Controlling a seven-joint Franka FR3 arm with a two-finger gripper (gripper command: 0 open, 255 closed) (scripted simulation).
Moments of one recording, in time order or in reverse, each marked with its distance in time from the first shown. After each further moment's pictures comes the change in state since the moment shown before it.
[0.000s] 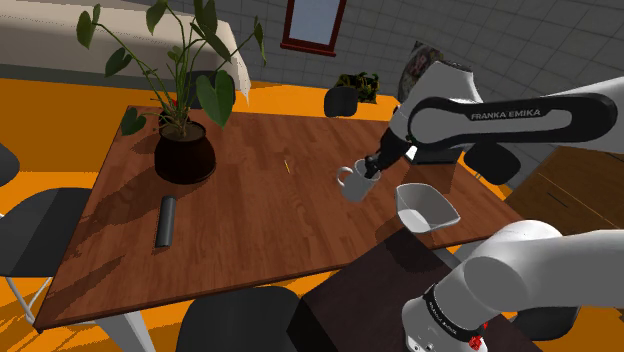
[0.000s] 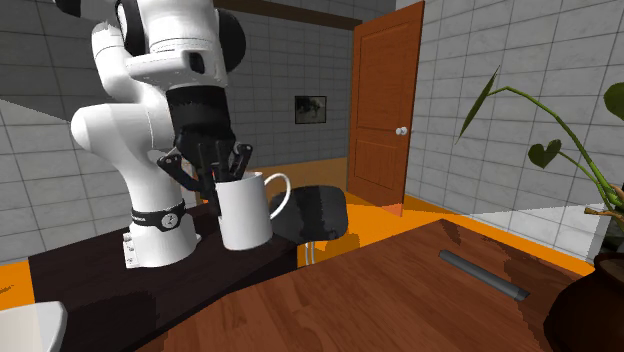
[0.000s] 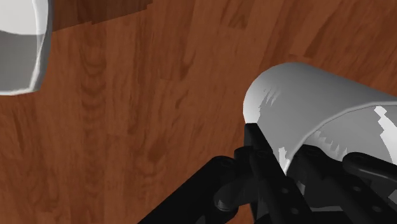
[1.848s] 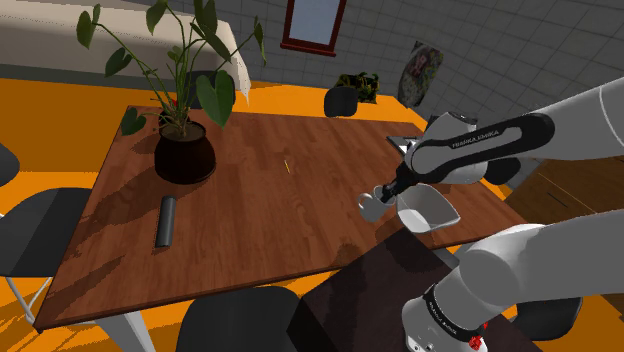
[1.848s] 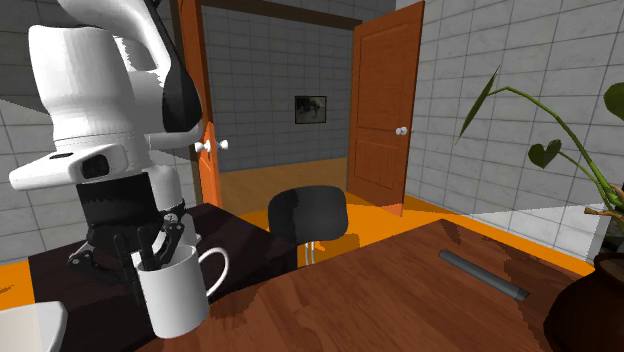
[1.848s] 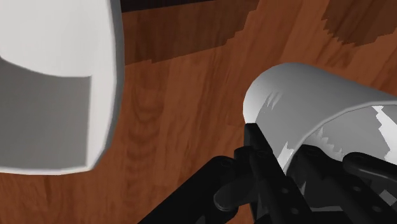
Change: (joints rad) arm -0.116 0.211 -0.257 -0.164 -0.104 0.366 -0.278
